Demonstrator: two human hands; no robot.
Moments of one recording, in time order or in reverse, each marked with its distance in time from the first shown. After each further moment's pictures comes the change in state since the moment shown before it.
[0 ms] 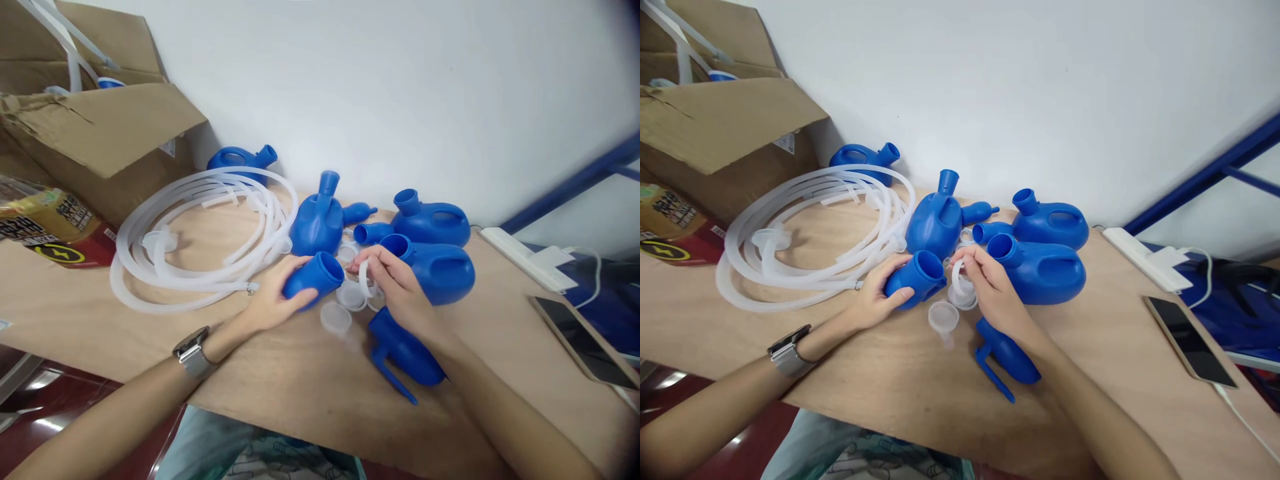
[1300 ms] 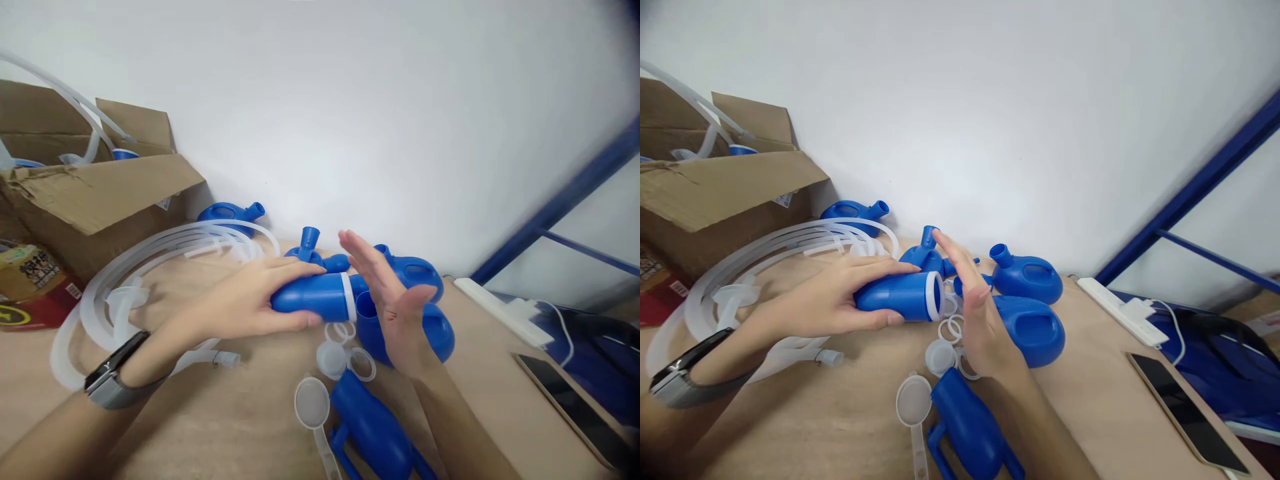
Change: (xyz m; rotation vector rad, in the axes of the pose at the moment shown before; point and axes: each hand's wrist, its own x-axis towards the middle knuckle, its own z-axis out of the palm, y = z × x) left_hand 0.109 0.101 -0.059 0.454 -0.326 0.240; right_hand 0.033 -0.036 -0.025 -0.005 0.074 -0.308
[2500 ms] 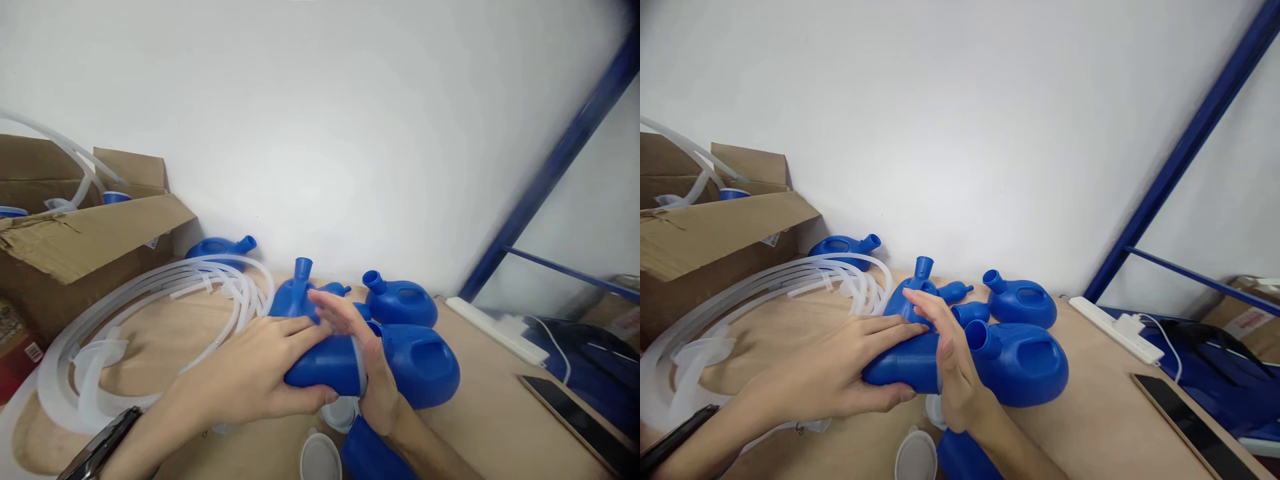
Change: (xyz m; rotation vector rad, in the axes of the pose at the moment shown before) left_hand -0.005 0.011 0.017 0.040 -0.142 0.056; right_hand -0.007 0.011 0.039 0.137 0.085 -0.048
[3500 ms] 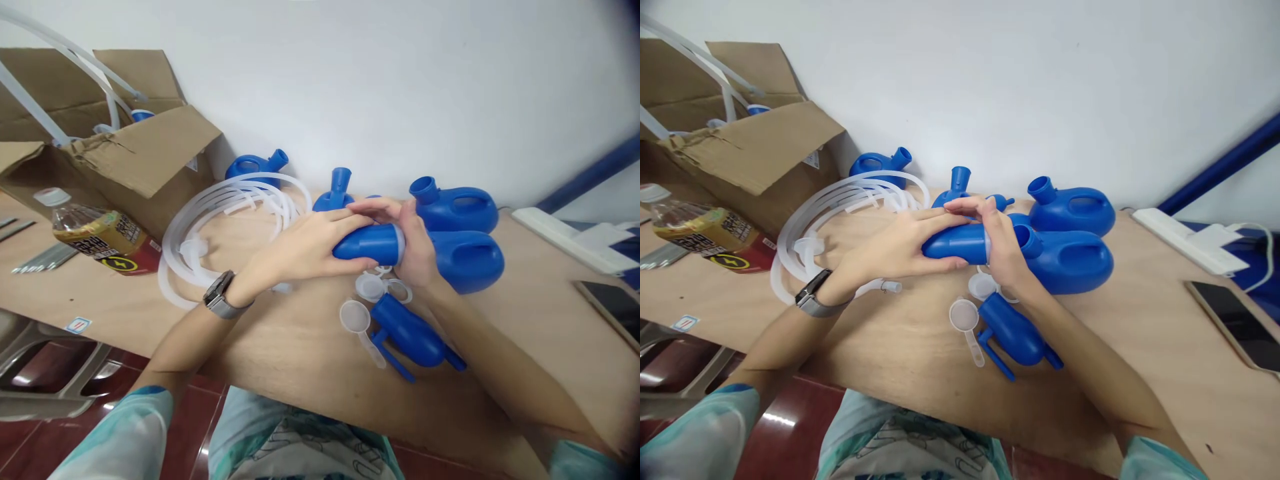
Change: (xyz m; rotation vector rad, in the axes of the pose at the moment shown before) left_hand 0.002 -0.008 0.005 0.051 0.057 0.040; right_hand 0.013 0.007 0.007 0.103 0.101 0.169
